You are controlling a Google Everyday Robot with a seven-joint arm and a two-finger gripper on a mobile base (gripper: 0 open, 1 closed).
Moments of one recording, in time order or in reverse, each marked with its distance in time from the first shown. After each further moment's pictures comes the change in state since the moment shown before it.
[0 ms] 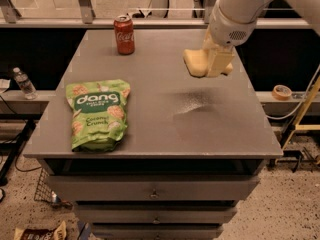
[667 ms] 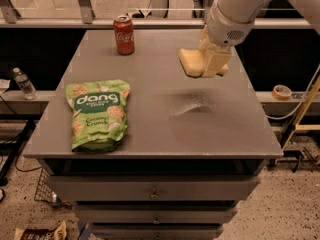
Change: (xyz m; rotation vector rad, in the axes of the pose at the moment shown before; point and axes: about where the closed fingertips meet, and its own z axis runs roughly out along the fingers) arm -0.009 0.002 -0.002 -0.009 -0.050 -0.005
